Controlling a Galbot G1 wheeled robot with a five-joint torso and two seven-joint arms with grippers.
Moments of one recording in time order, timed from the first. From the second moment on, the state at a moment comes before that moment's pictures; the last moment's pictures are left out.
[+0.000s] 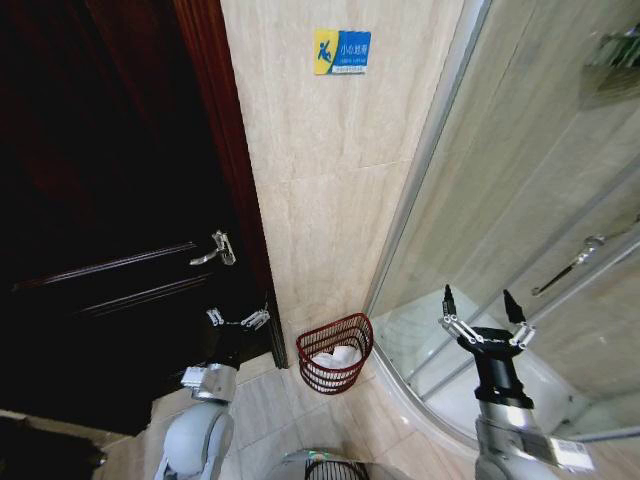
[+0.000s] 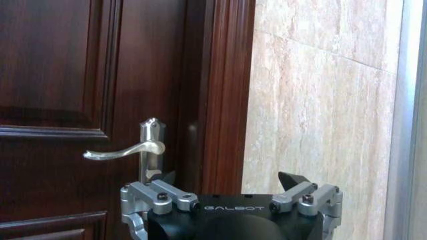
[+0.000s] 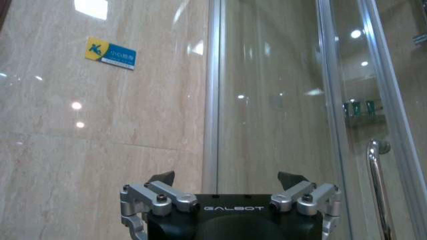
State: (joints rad) left arm 1.67 -1.51 -0.55 -2.28 -0.12 -0.04 0.01; right arm -1.87 1.45 0.69 2.45 0.16 0.35 0.08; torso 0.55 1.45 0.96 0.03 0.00
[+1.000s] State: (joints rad) left arm 1.67 -1.51 -0.55 -2.28 -0.12 -0.04 0.01; right arm -1.80 1.28 1.10 2.50 0.41 0.34 0.18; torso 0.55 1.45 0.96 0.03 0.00
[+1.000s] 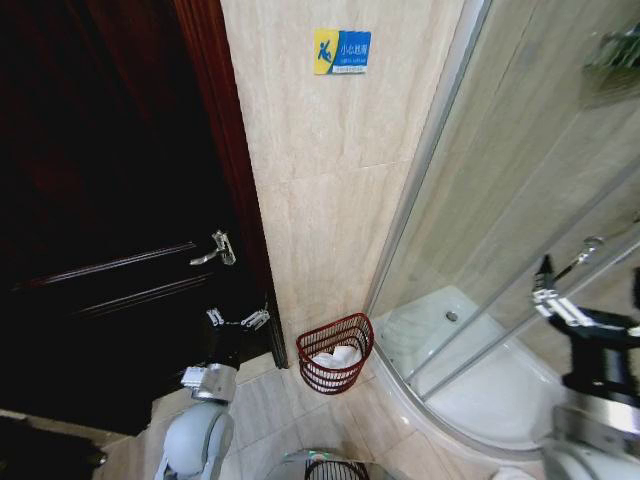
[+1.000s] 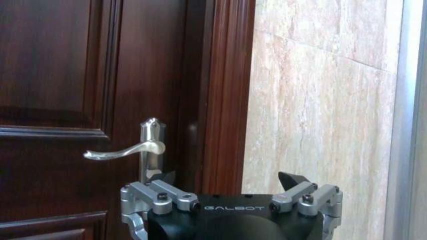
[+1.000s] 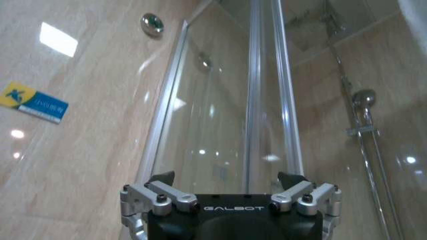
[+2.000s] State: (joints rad) left arm 1.67 -1.51 -0.55 -2.28 -0.12 -0.04 0.01; right arm -1.79 1.27 1.28 2.50 0.51 0.44 0.13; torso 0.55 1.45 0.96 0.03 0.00
